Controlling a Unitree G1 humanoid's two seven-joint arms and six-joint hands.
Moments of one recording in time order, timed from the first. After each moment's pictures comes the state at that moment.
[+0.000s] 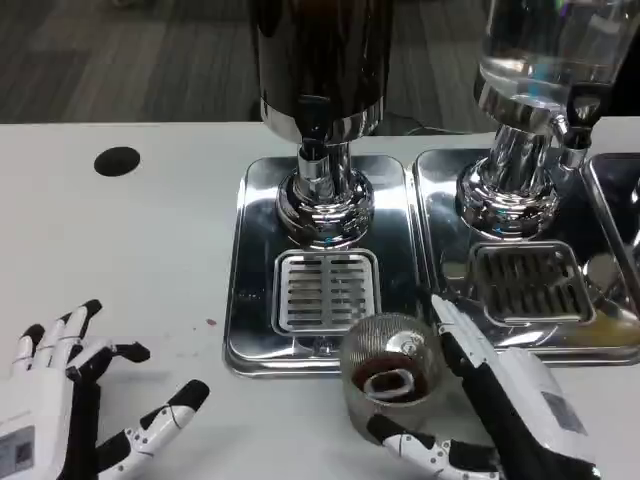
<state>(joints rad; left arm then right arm) 0.36 0.40 -0.12 0.15 0.76 -0.20 0.65 0.31 -0.29 0.26 -0.02 -0.59 -0.32 -0.16</state>
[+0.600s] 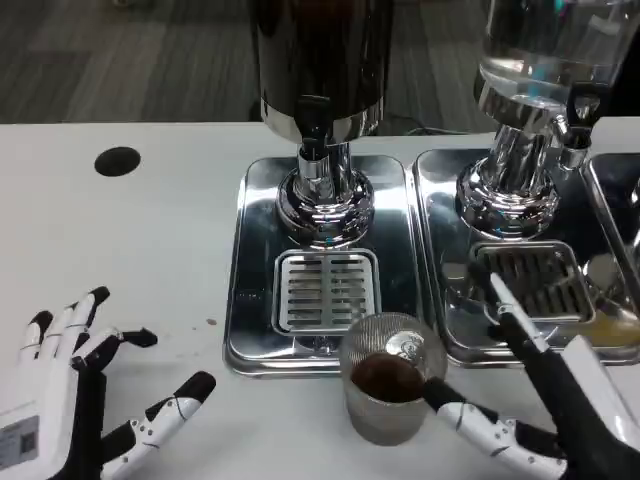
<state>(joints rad) 0.34 0.40 -0.11 0.15 0.75 -0.23 0.65 0.39 -0.33 0.14 -0.11 -0.32 -0.41 -0.05</state>
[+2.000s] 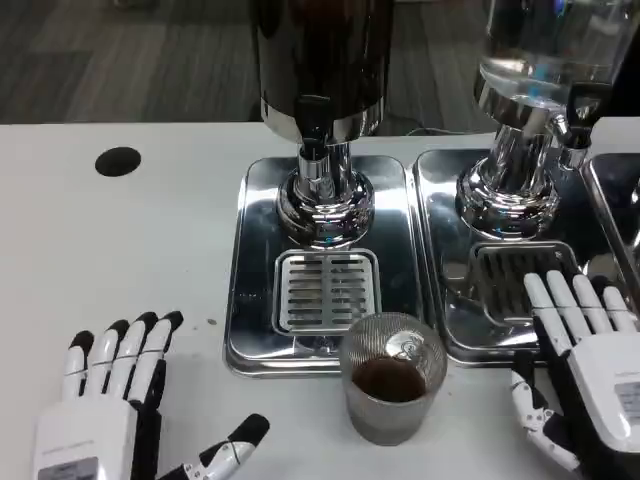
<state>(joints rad) 0.48 0.33 -0.22 0.00 0.96 -0.10 0.71 0.23 -0.44 0.23 0.16 -1.01 -0.16 -0.60</state>
